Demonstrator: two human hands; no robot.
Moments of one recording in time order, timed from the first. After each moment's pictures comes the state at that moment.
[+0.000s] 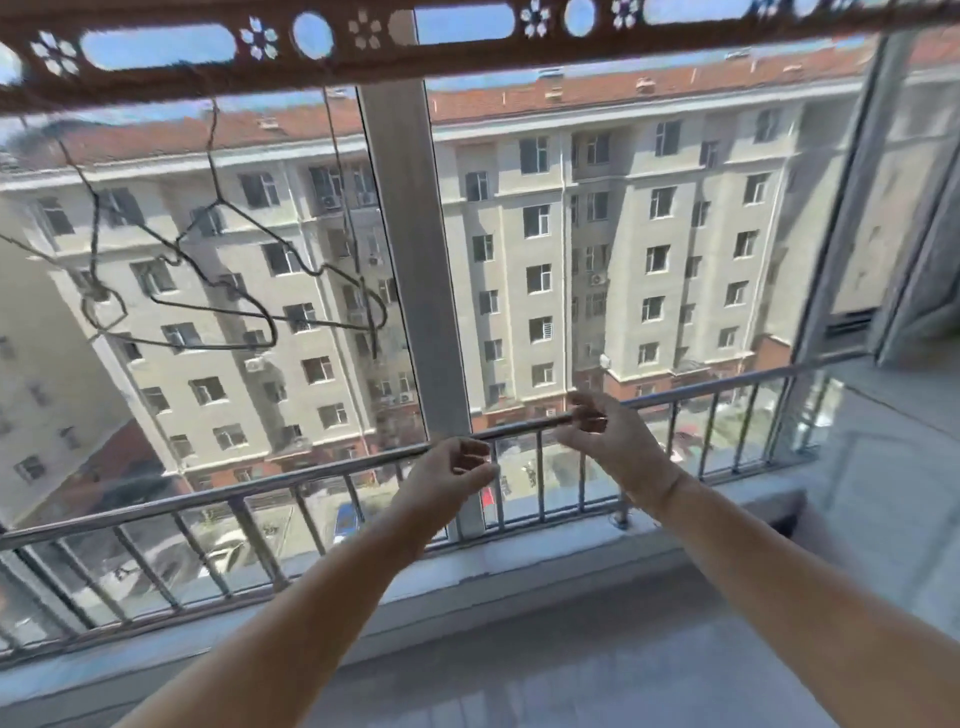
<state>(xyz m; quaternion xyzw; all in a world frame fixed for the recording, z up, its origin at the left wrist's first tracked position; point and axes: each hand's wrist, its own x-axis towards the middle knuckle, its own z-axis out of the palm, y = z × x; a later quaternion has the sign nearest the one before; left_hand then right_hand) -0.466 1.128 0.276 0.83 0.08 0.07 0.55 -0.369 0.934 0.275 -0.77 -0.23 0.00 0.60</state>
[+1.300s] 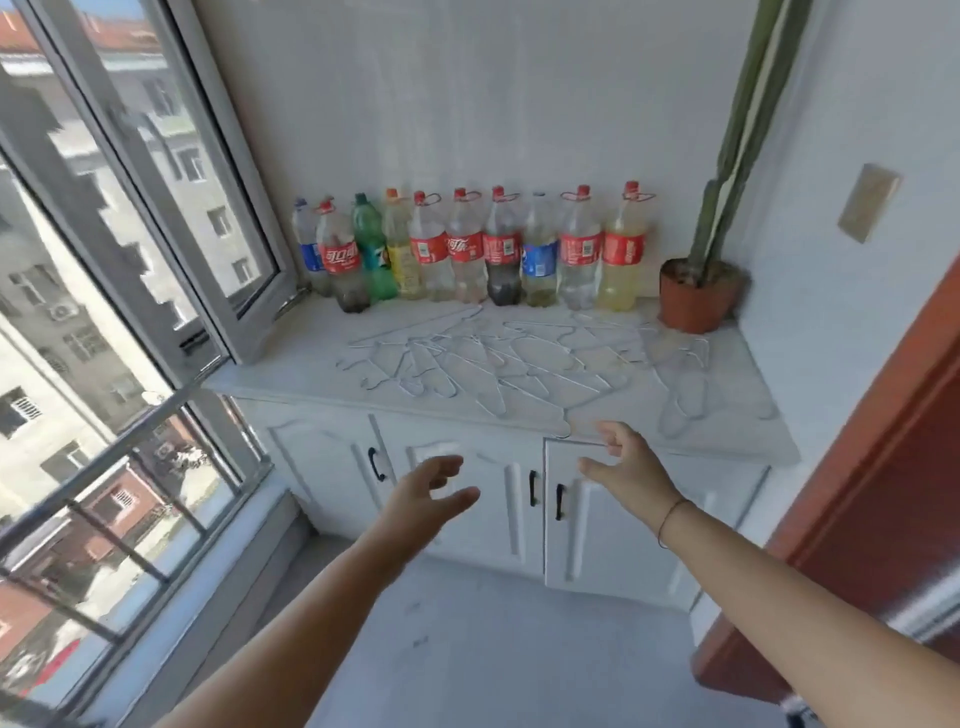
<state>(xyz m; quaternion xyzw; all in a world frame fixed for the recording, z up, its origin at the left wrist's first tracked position) -0.264 0.374 0.145 0.77 -0.31 -0.26 0.48 -0.427 0.173 0.134 -0.76 0.37 -0.21 0.48</state>
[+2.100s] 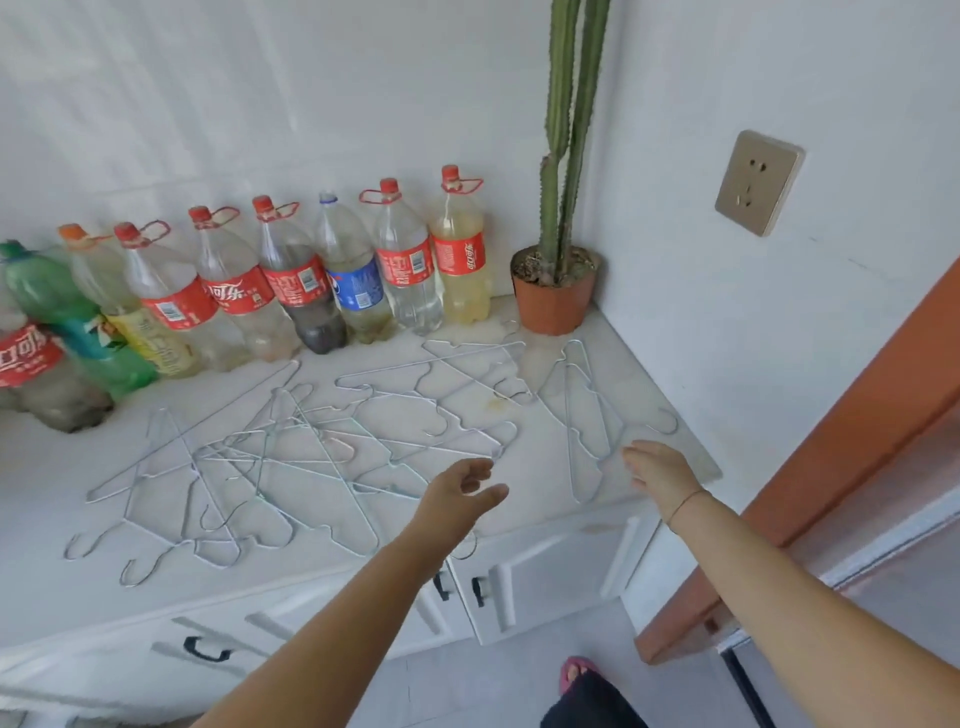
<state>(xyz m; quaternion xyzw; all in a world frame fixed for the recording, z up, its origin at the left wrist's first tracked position) -0.186 0.039 0.093 0.68 -0.43 -0.44 0.40 -0.418 -0.087 0.062 -0.42 0.63 -0.33 0.57</state>
